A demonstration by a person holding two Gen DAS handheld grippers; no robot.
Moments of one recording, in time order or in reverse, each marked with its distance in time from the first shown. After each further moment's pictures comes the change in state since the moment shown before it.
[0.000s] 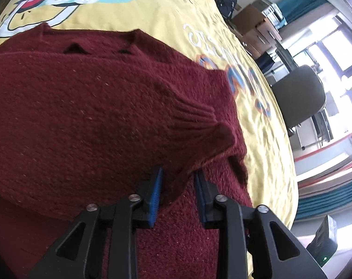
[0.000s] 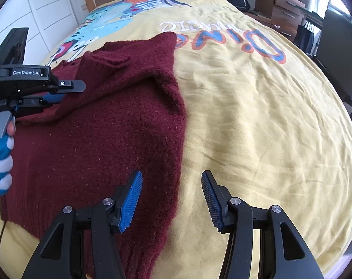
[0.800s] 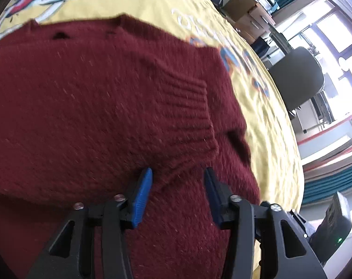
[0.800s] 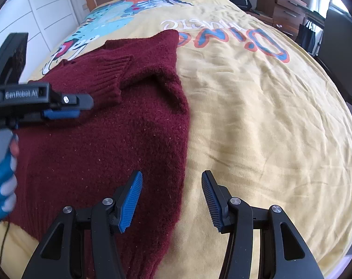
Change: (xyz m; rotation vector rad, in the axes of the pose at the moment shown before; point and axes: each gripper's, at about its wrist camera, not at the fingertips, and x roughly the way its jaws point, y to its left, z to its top) left arm 0.031 -0.019 -0.026 0.074 0.054 0.007; right arm 0.008 0.000 0.002 -0.008 0.007 0.011
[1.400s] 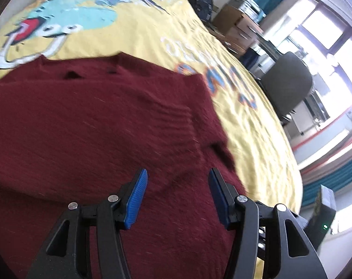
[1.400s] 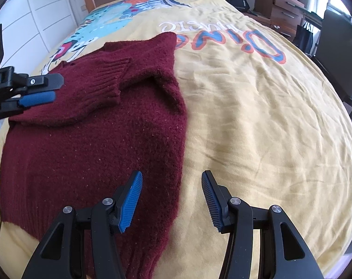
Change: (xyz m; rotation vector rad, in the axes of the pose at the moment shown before) left arm -0.040 -0.024 0.014 0.067 -0.133 0.034; right arm -0.007 0.000 -0.002 0.003 -0.012 -0.012
